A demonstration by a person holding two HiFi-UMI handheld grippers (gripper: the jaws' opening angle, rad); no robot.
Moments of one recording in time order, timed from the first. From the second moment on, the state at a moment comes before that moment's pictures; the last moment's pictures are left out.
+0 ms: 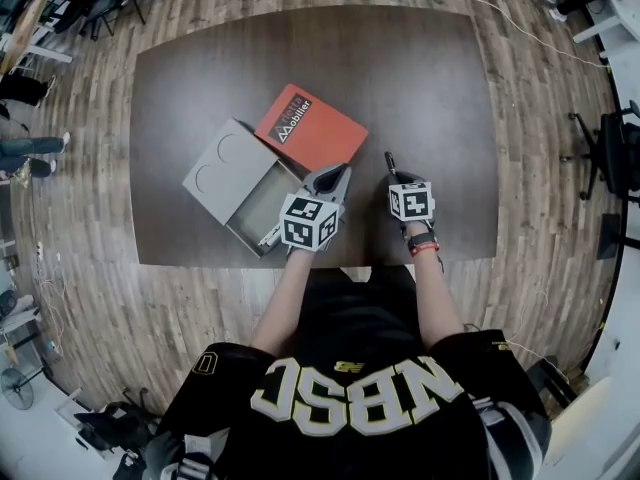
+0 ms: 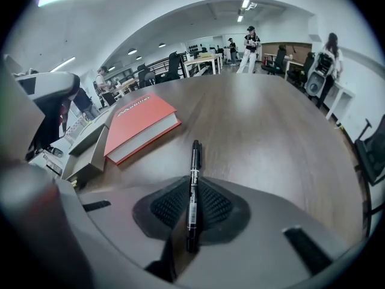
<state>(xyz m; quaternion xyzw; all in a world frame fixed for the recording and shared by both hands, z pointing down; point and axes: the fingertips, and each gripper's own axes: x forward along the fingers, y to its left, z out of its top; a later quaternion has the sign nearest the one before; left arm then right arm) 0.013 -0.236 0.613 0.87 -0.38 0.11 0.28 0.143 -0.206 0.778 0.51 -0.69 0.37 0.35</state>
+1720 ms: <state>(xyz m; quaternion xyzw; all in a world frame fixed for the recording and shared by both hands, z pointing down) -0.188 -0.179 0.616 0.73 -0.61 0.05 0.29 -0.098 -0.196 0.699 0.14 -0.89 0.20 0.39</state>
